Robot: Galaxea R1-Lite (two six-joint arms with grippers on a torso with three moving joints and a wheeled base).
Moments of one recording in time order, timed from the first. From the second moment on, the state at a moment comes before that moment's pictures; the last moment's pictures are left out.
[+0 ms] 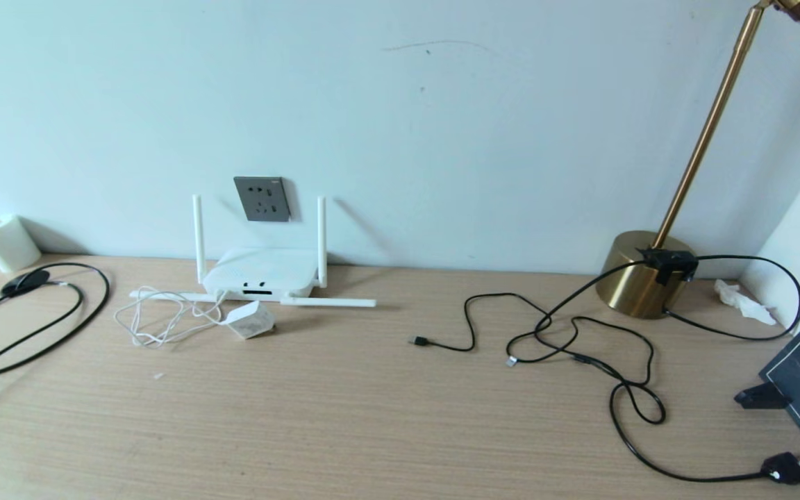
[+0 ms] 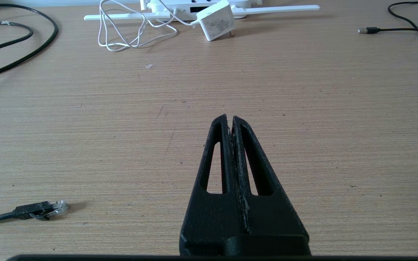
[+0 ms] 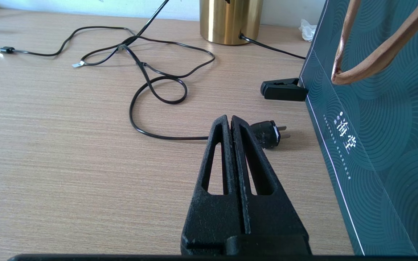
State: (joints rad) left arm 0.00 0.00 0.00 0.00 0.00 0.03; right arm 0.00 0.00 0.00 -0.04 -0.01 -0.02
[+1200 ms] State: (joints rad) left arm 0.06 1.30 -1.10 0.24 -0.34 0.30; right arm 0.00 0.00 0.00 -0.04 -0.02 0.02
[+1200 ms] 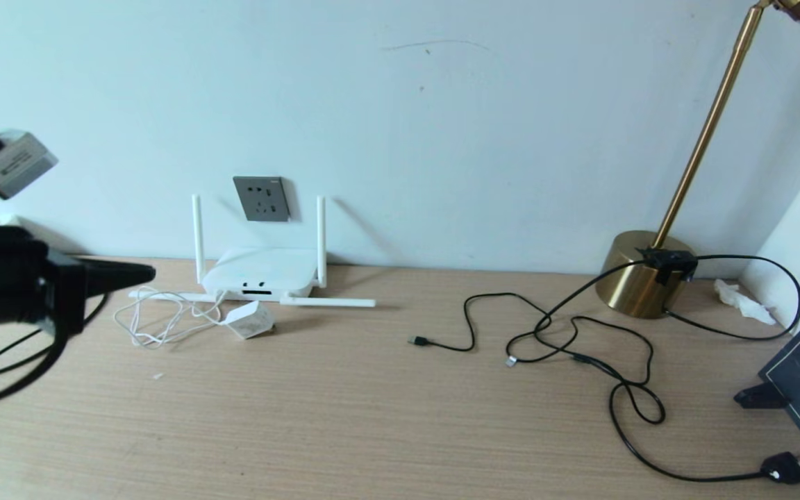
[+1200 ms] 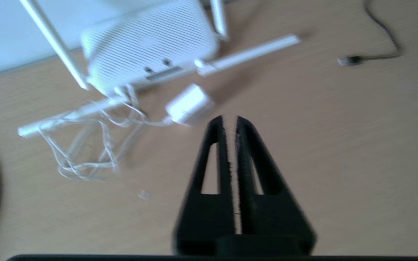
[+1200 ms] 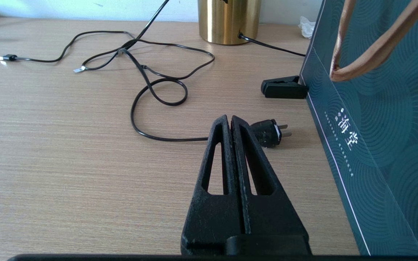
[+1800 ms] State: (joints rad) left arm 0.17 1.61 -1.28 0.28 -0.51 0.85; right arm 0.00 0.00 0.00 -0.04 -0.02 0.02
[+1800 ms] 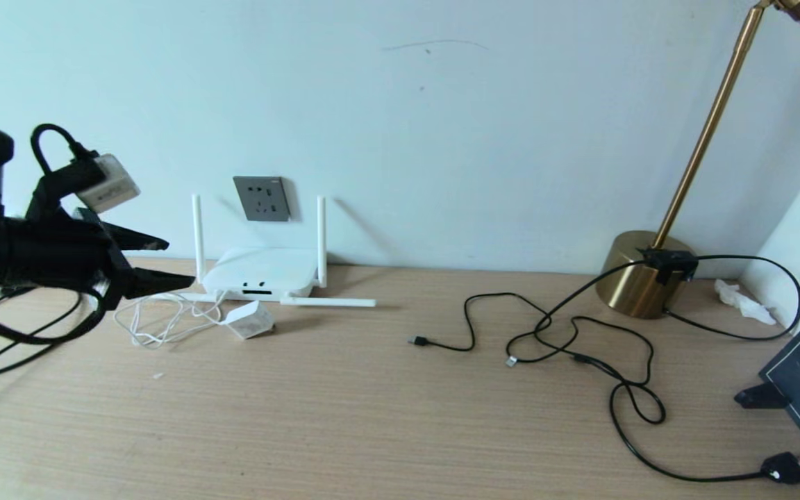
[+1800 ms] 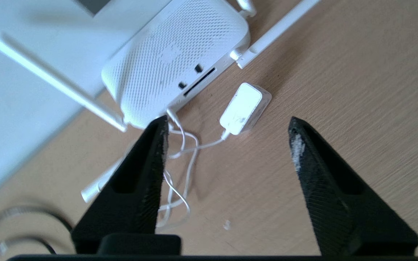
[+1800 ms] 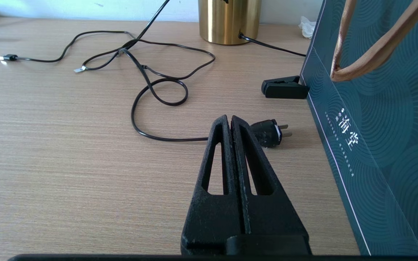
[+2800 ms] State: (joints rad) left arm 0.10 2.06 -1.86 0.85 -0.52 1.59; right arm 0.00 0.00 0.00 -0.04 -0.02 0.02
